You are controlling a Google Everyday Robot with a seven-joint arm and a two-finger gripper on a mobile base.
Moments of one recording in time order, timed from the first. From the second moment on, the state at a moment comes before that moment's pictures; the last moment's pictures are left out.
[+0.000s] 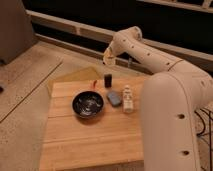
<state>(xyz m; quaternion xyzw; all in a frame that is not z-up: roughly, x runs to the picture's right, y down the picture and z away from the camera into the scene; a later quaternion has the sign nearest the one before) 0.037 -0.209 0.873 -0.07 -0.10 0.54 0.83</state>
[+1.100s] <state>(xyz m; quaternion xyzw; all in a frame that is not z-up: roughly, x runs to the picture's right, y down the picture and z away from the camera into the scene) 0.016 -0.161 0.856 -0.08 -0.06 0.53 0.84</state>
